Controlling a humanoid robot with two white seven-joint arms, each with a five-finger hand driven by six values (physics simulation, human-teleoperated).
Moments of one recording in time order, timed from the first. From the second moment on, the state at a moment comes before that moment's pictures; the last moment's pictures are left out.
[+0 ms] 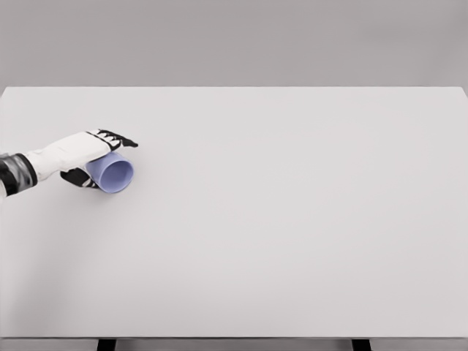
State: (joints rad) left arm -0.55 0.83 -0.69 -1.30 -0.43 -0.43 -0.26; right arm 0.02 0.00 -0.01 0.02 -0.08 0.01 0.09
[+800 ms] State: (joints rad) left arm -0.55 0.83 -0.69 -1.31 -0.25 -0.43 -0.26; right arm 0.02 0.00 -0.01 0.02 -0.08 0.01 0.09
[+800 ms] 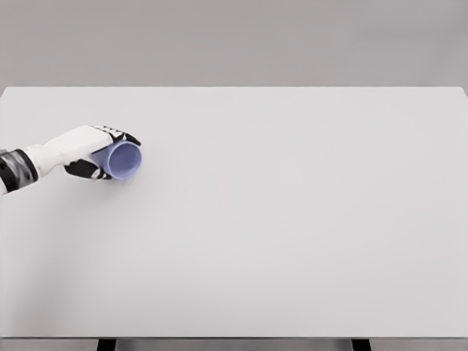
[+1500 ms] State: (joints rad) left arm -0.51 0.79 -0.70 -1.34 0.35 -0.43 -0.25; right arm 0.02 0.00 -0.01 0.02 -0.08 0.01 0.09
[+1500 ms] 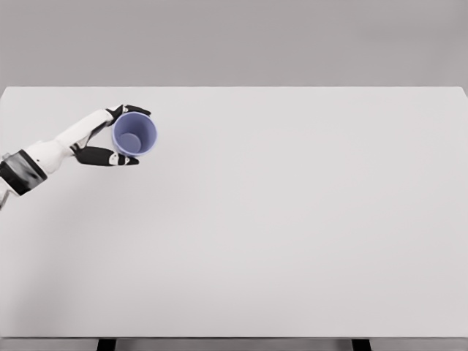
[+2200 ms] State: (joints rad) left arm -0.42 0.76 -0.70 -1.41 0.56 -0.42 -0.25; right arm 0.02 0.00 -0.01 0.02 -0.08 0.01 0.09
